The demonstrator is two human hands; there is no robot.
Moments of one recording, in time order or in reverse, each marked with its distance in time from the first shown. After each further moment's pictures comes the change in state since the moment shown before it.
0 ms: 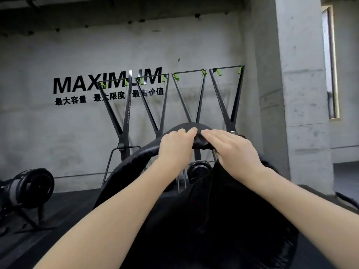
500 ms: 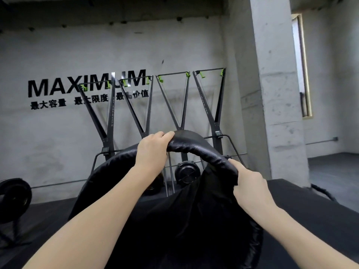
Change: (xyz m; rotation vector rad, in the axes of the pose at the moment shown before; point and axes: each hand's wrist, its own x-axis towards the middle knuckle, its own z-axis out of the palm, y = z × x) left_hand -0.010 -0.015 0.020 -0.128 0.142 0.041; right_hand -0.095 -0.003 -0.047 0.264 -0.500 0.881
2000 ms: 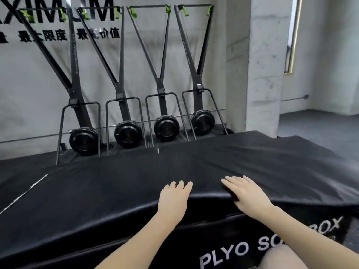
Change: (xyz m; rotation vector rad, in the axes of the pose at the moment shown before) left_hand -0.226 0.133 0.164 -0.025 -0.730 0.089; right_hand -0.065 0.227 0.129 -0.514 -0.379 -0.310
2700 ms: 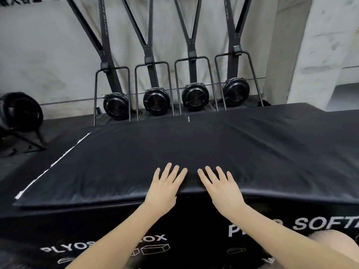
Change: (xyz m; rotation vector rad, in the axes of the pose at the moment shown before) left_hand -0.089 -0.121 0.078 0.090 -0.179 -0.039; right_hand 0.027 -0.193 0.058 -0.063 -0.117 -0.177
